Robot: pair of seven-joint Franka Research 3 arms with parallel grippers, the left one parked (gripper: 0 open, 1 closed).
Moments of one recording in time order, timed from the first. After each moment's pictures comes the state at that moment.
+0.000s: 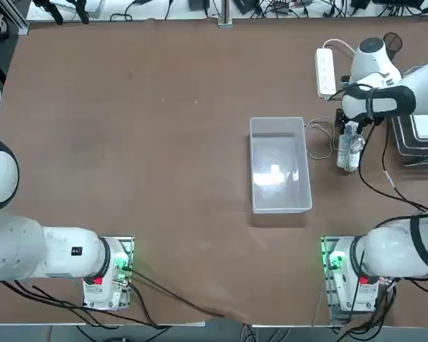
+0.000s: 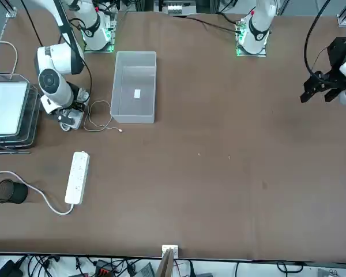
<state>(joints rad) 0.03 0.11 -0.01 -2.45 -0.38 2.33 0.49</state>
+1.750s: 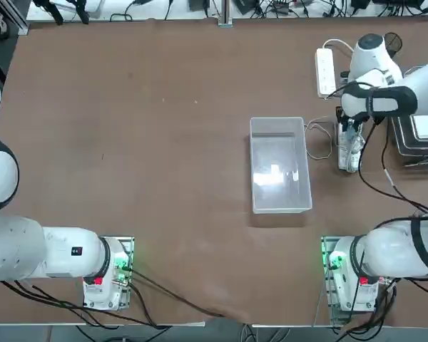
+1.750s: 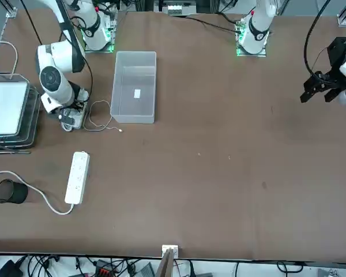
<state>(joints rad) 0.05 0.06 0.00 -2.44 -0.39 2.29 0.52</state>
